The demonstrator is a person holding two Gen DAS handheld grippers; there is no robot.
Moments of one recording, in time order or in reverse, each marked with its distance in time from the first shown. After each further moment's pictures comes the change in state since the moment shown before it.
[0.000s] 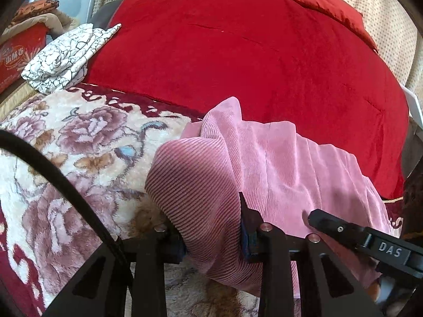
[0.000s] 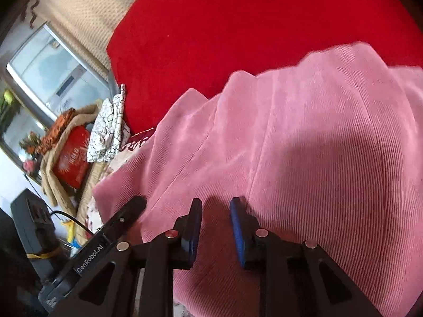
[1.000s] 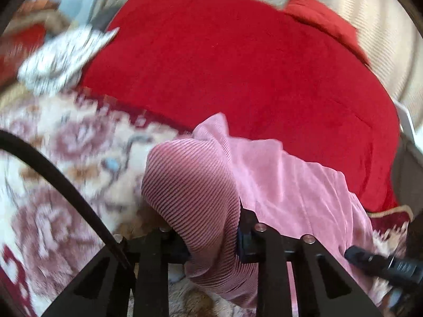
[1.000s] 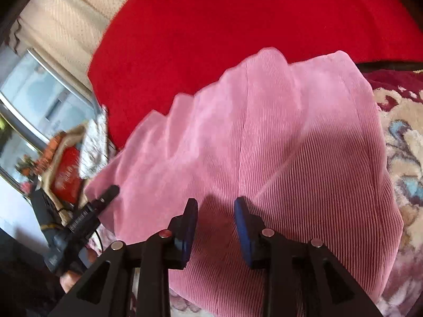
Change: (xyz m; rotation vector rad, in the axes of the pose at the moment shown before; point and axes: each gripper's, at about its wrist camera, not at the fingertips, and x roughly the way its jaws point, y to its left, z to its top) left arm -0.012 -0.019 0.007 0.007 -0.091 -0.067; right arm -0.072 -0.078 -0.009 0.130 -0.039 -0.038
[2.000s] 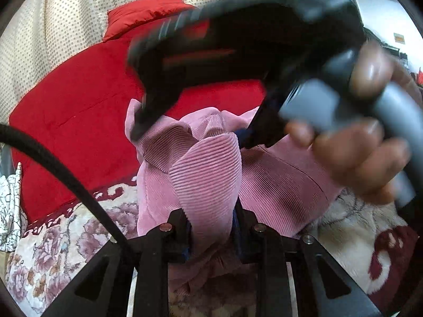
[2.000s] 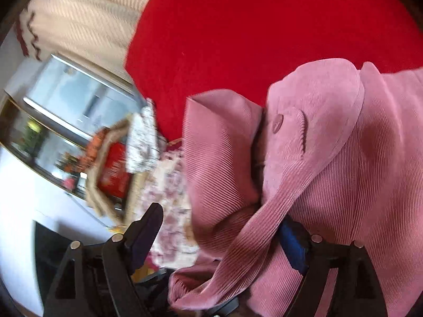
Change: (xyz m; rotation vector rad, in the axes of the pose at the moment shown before) left arm -0.044 -0.111 -0.082 0.775 -0.046 -0.256; right arm 0.040 0.064 0.042 -0.007 0.112 0.215
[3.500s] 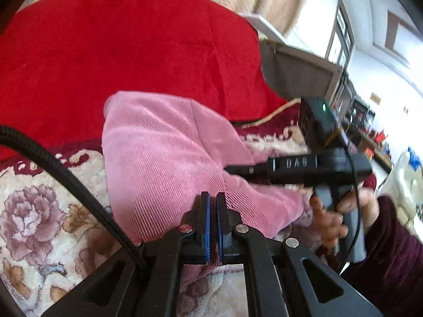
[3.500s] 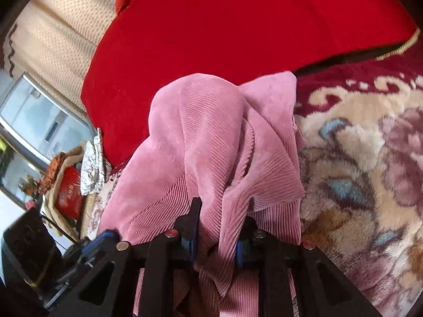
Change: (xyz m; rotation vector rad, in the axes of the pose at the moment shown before) left arm 0.032 -0.013 0.049 -0.278 0.096 -0.398; right arm -0.106 -0.106 -0.051 0.086 -0.178 -0.215
